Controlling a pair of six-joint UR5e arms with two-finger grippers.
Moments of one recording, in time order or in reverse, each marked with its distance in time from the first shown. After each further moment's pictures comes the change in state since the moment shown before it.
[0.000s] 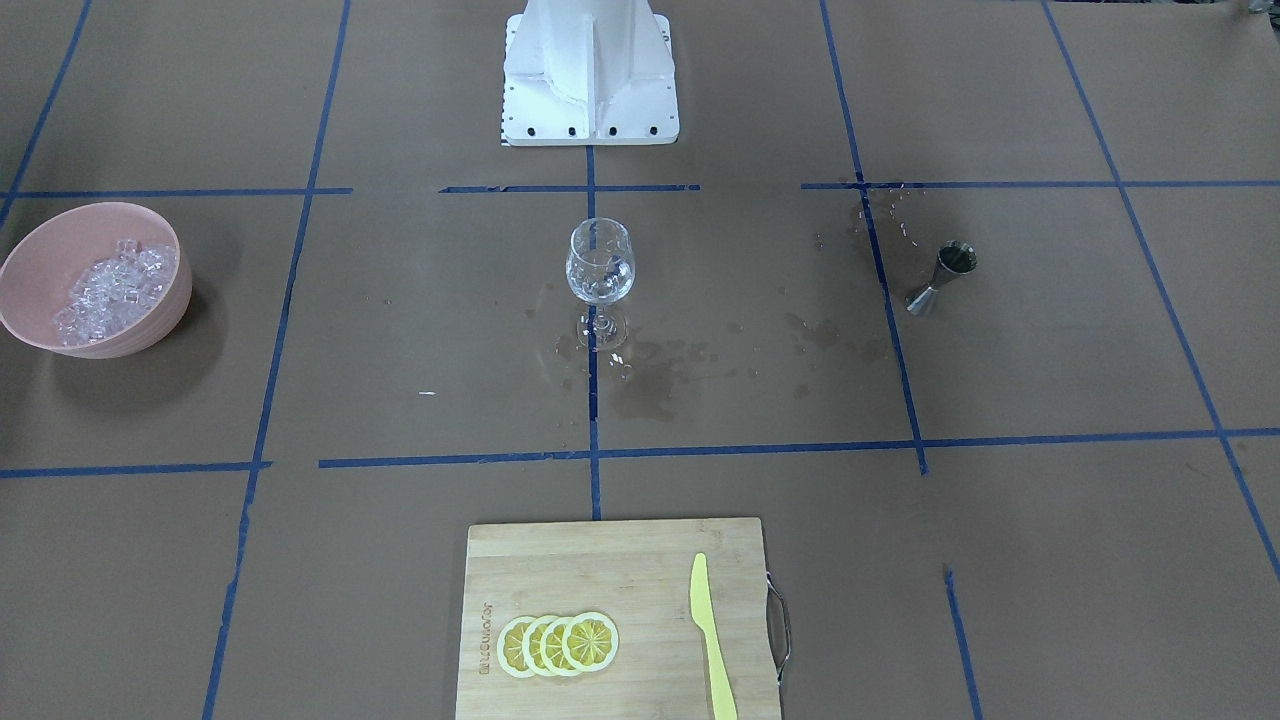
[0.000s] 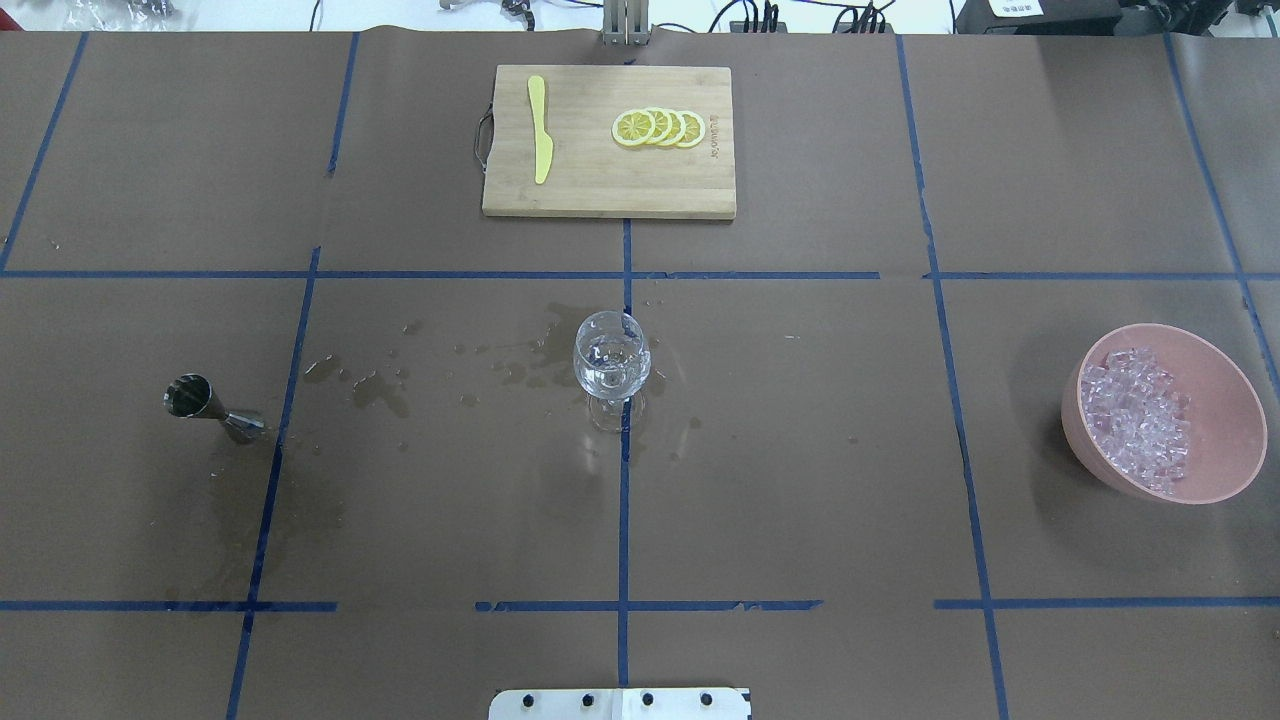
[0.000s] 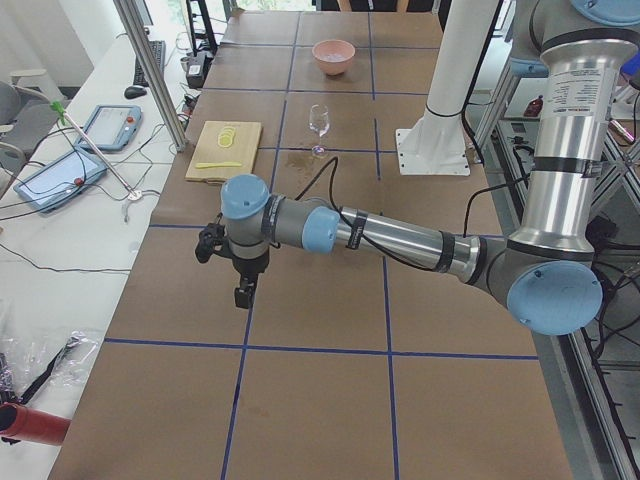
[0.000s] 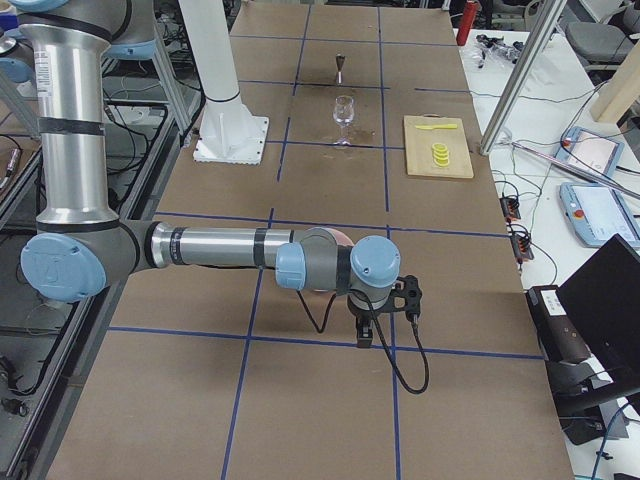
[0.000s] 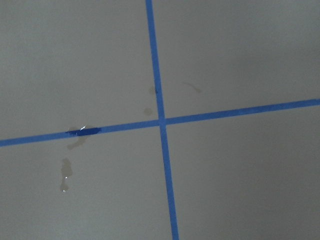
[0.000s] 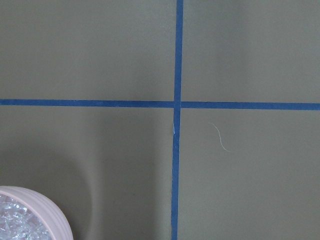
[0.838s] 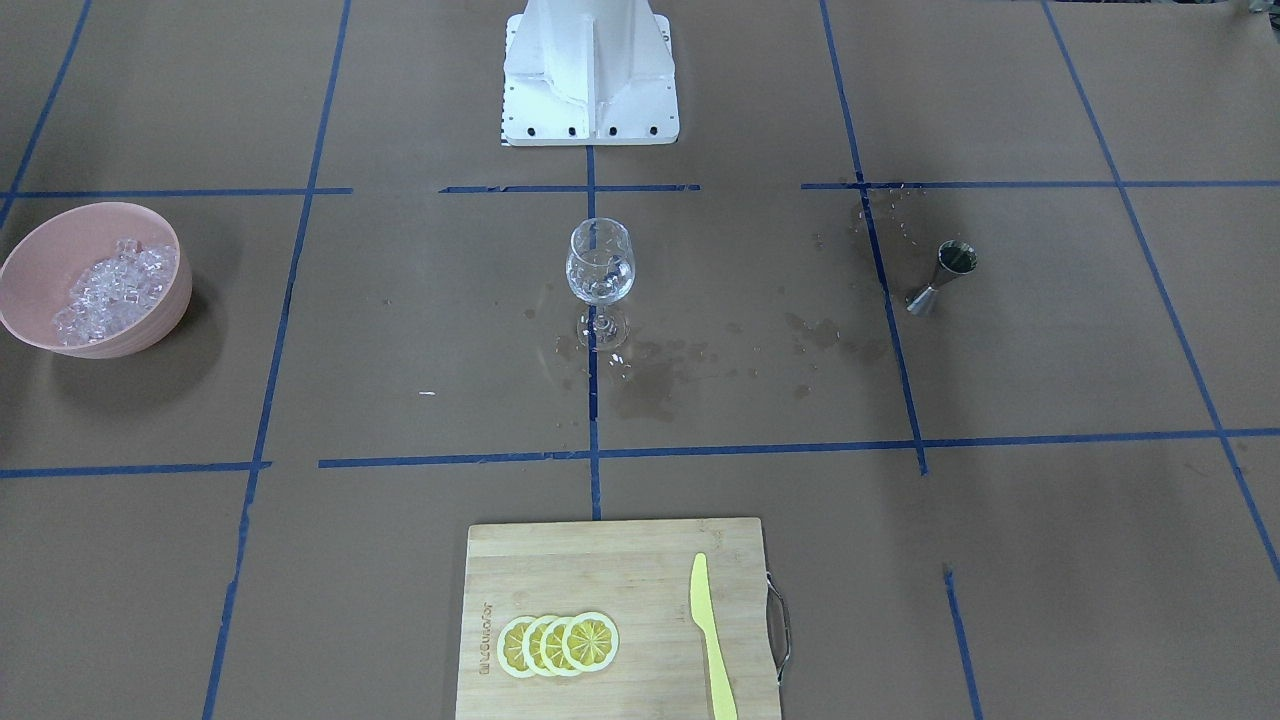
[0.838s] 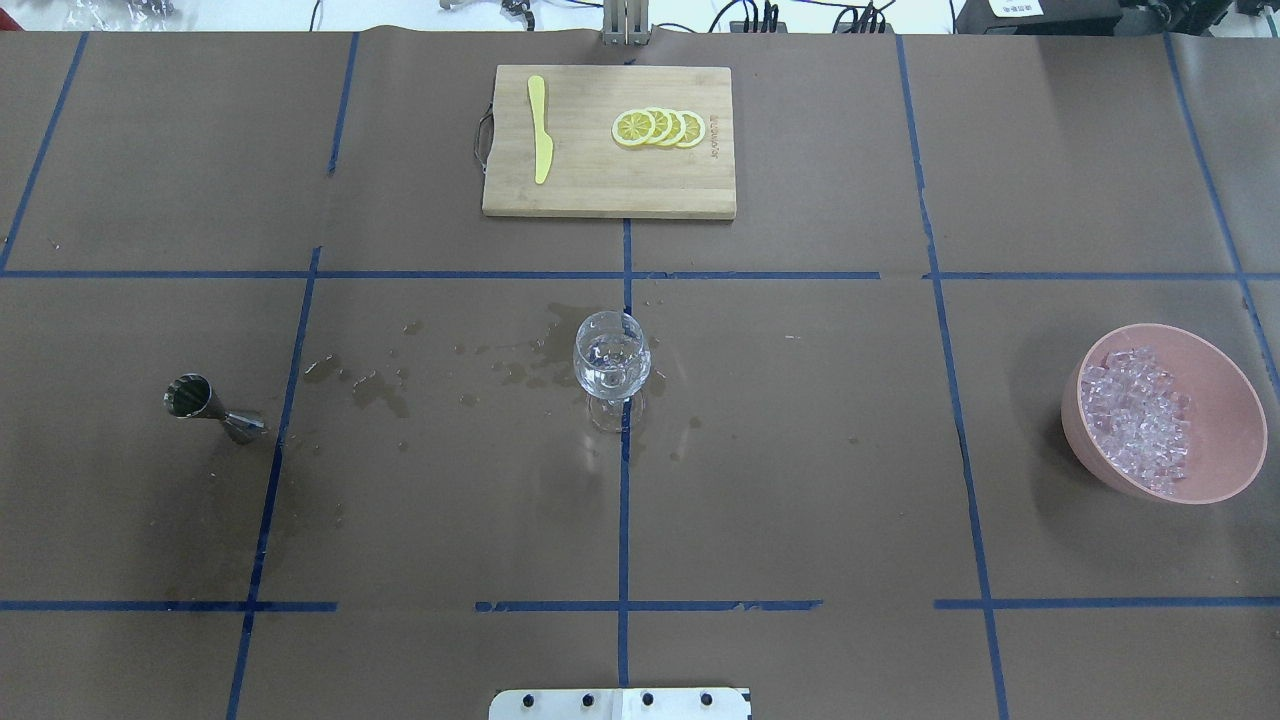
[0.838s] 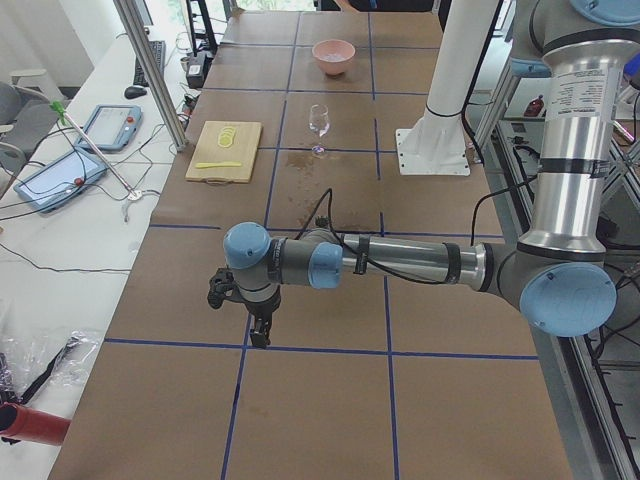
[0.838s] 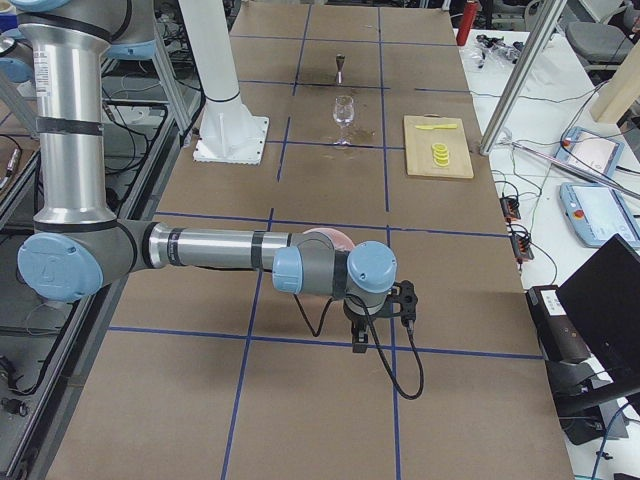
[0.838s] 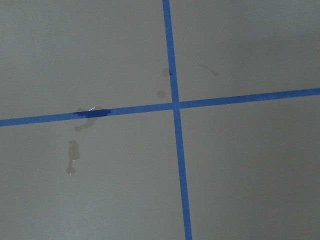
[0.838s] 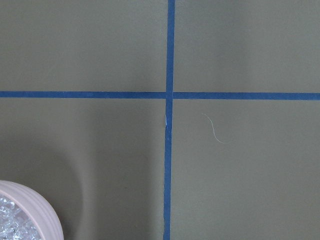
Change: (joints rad) left arm -0.006 0.059 0.179 -0.007 -0.005 0.105; right arm -0.003 -0.014 -0.010 0.000 -0.014 -0.008
